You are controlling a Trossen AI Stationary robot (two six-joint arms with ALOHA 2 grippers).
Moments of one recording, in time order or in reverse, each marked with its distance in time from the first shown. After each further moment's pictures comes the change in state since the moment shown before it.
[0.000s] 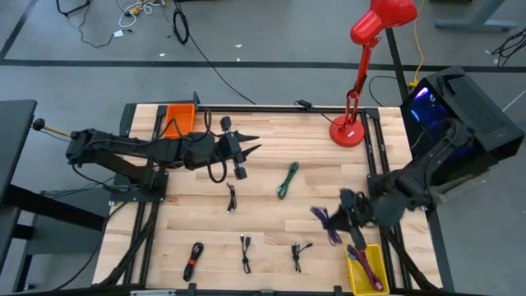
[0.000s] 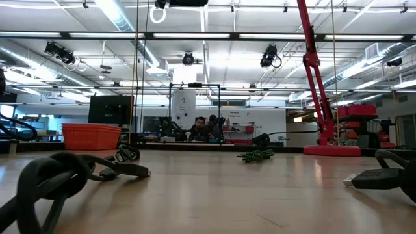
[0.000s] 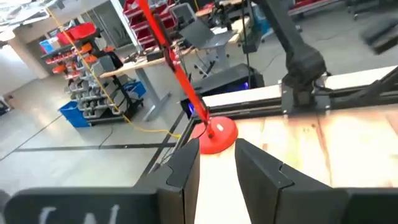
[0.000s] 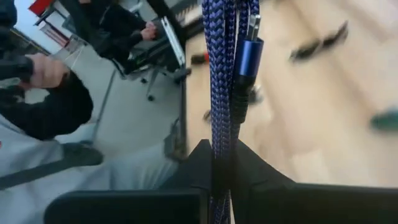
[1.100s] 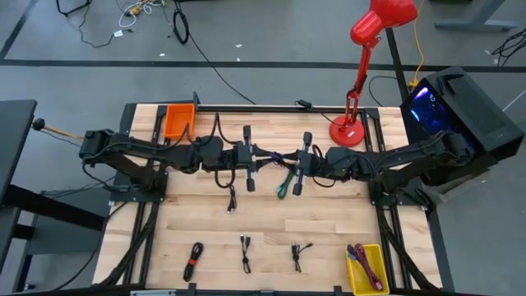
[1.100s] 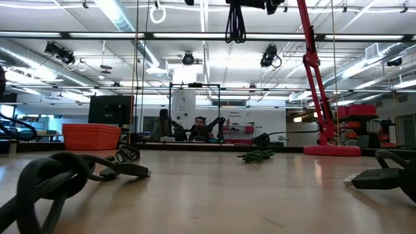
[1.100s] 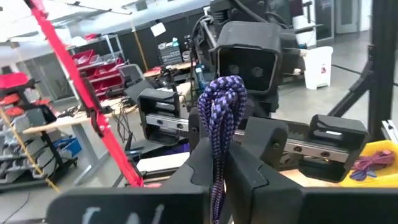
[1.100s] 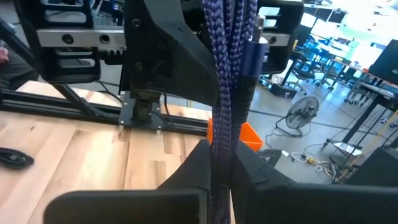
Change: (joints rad) left arm -0.006 0.159 -0.001 0.390 0.291 -0.038; right arm -0.619 0.250 0.001 0.654 -0.021 -1.122
